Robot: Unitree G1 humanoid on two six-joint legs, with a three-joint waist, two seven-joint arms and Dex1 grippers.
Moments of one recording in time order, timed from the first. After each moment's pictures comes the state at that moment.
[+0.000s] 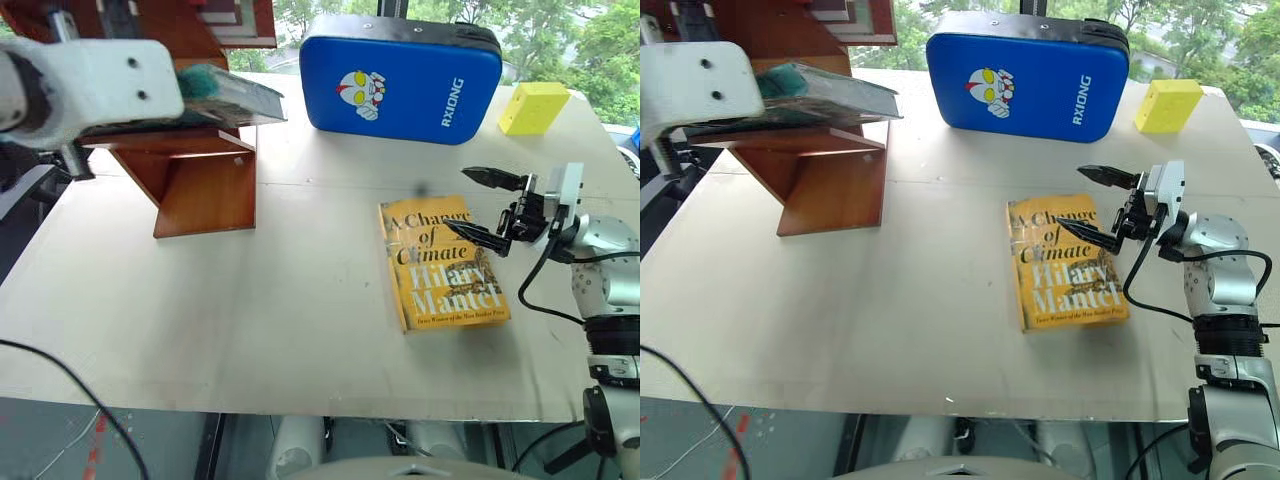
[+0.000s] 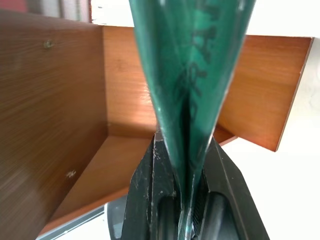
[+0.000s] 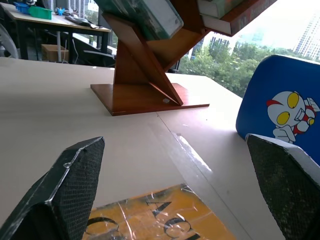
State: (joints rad) left arm -1.04 1.48 -0.31 -0.36 0.17 0.78 -1.22; right arm -0.51 -0.56 -0.13 0.22 0.52 -0.05 1.26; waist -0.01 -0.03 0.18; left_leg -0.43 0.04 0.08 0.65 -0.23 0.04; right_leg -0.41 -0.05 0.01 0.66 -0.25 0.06
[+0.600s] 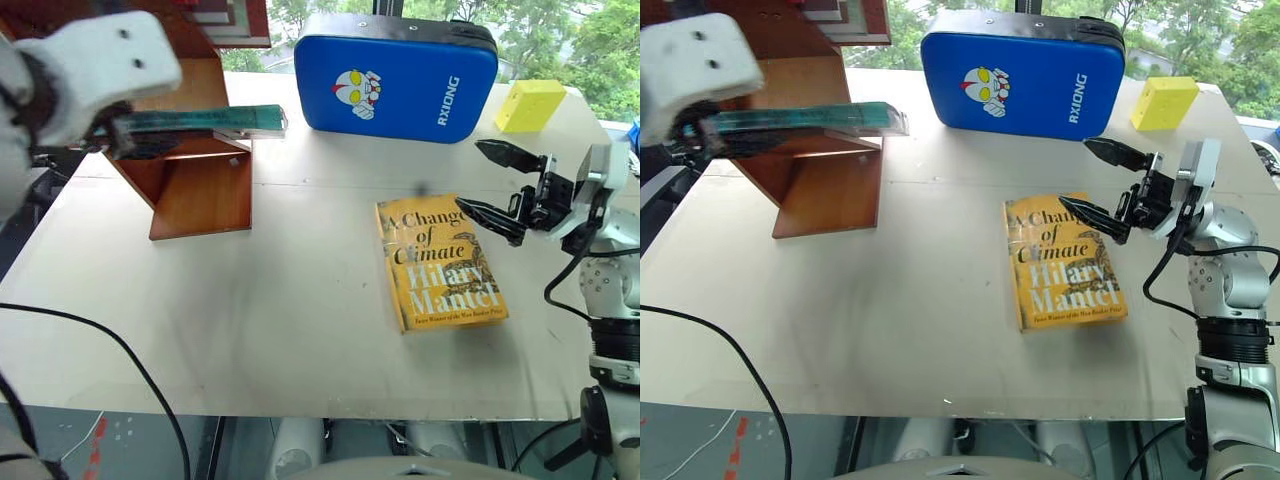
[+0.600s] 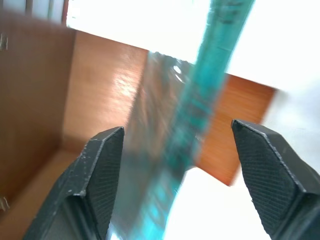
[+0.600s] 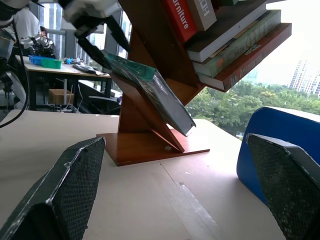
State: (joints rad) left arm -1.05 1.39 -0.16 -0.39 0.15 1.12 -1.43; right arm -0.51 -0.55 -0.20 0.03 0.68 0.10 1.19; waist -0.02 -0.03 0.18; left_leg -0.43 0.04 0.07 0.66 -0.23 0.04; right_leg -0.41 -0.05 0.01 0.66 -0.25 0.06
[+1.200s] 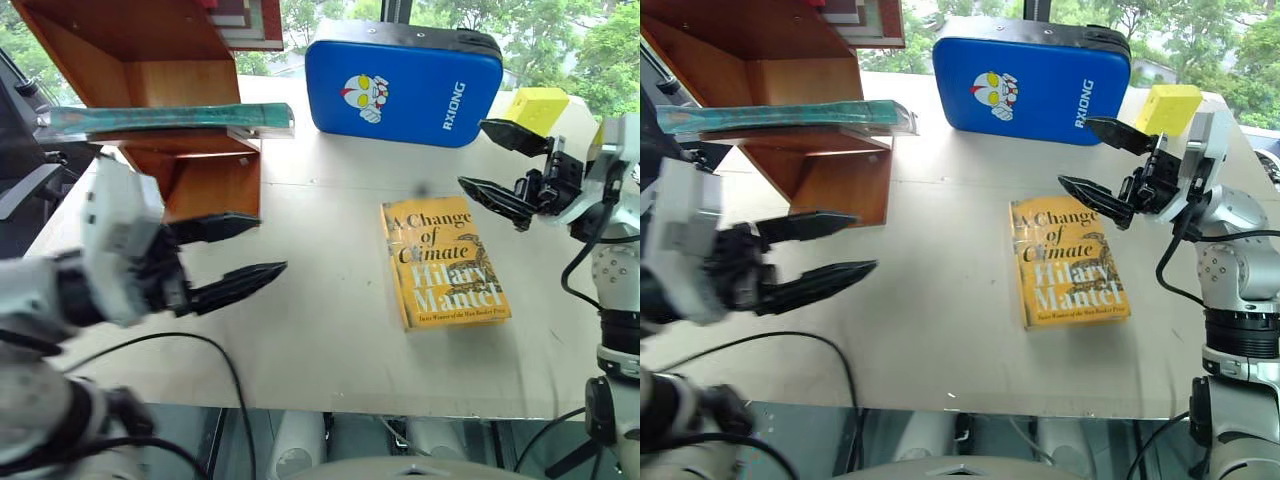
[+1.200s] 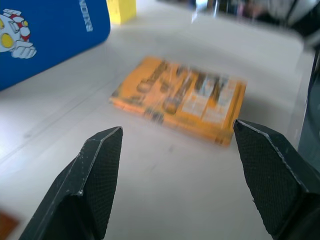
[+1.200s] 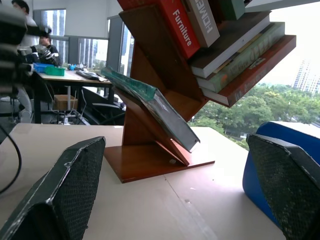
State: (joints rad) left arm -0.44 0.51 0.73 -1.01 -0.40 1.54 -1.27; right arm -0.55 -0.58 -0.22 -0.07 0.74 0.25 1.11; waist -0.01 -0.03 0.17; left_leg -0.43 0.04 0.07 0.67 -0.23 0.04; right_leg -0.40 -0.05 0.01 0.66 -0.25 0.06
